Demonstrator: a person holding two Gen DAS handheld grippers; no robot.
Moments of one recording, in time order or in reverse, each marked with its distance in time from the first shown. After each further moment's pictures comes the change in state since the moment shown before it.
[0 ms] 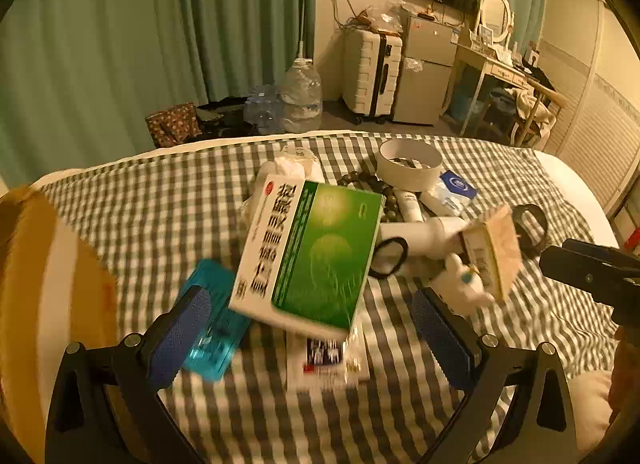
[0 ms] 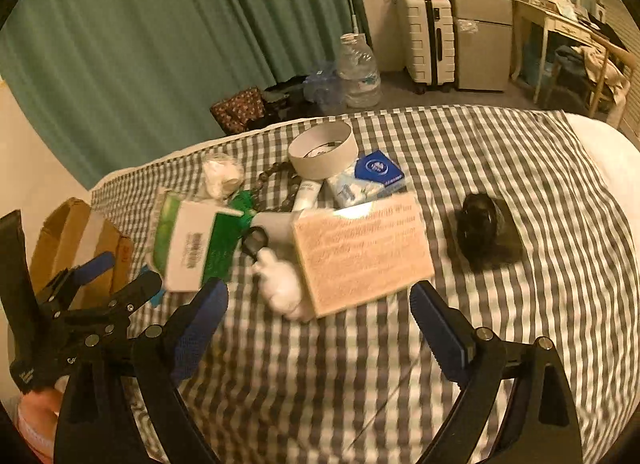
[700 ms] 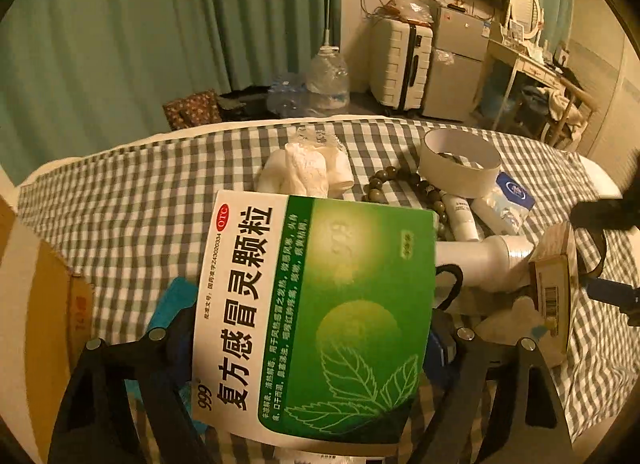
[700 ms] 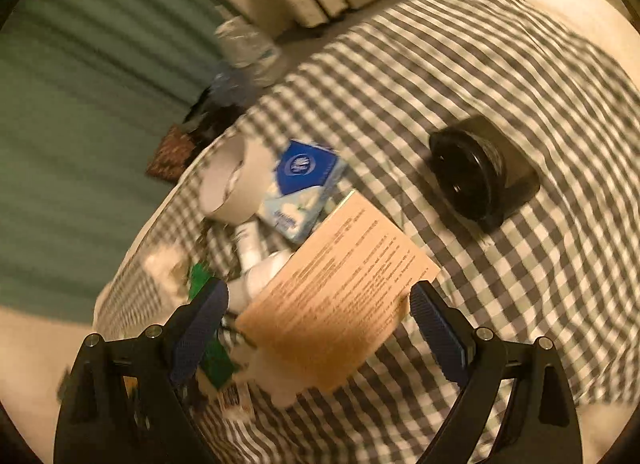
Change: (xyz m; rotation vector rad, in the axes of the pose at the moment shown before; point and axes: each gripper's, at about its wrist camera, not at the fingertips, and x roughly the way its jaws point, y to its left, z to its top) left arm 0.059 -0.007 0.009 -0.042 0.025 0.106; right arm 0.054 -0.056 0.029 0.625 0.119 -0.040
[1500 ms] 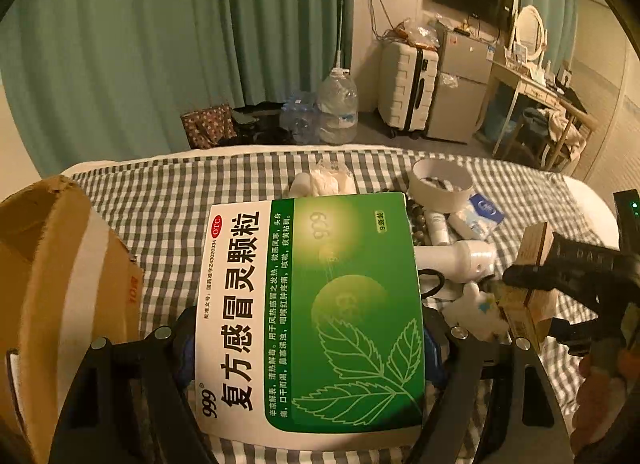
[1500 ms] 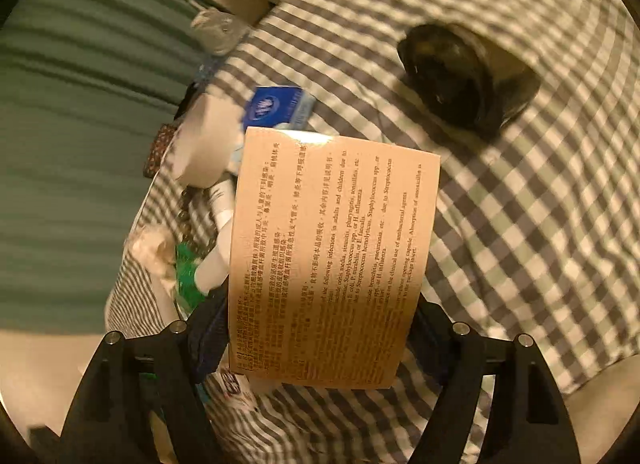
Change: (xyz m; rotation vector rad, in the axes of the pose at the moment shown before) left arm -0.078 0.016 -0.007 -0.051 -0.066 0.014; right arm 0.008 -0.028 -0.033 0.065 0.071 0.034
